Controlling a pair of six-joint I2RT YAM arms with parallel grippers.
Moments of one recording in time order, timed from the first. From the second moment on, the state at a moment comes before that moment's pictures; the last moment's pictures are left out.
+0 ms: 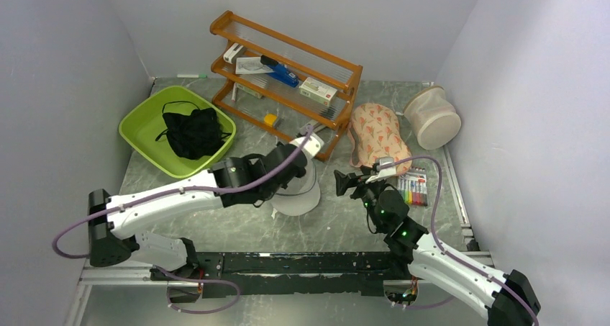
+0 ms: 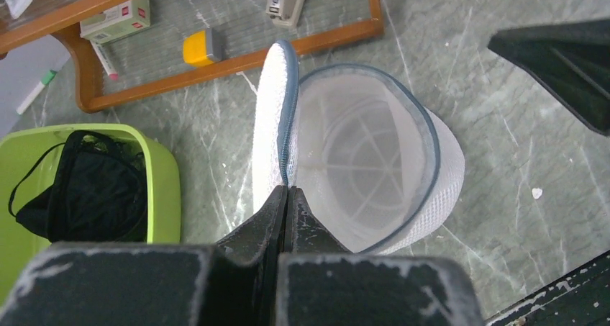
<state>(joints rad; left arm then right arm) -1.18 1.32 1.29 -0.65 -0.63 -0.06 0.79 0.57 0.14 0.39 0.46 0.23</state>
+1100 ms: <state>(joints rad) -1.16 1.61 0.97 -0.24 -0.28 -0.17 0.79 0.54 0.14 0.35 0.55 0.26</state>
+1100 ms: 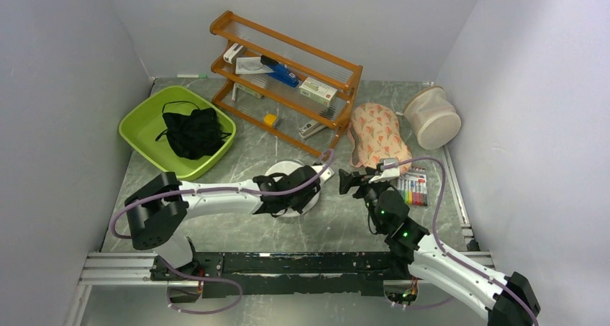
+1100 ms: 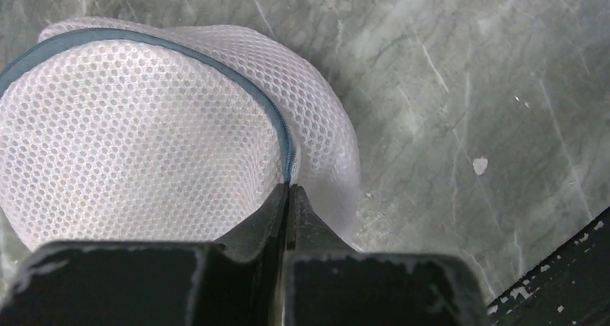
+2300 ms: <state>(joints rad) -0.30 1.08 0.62 0.09 0.35 -0.53 0.79 0.63 0.14 0.36 0.52 0.26</state>
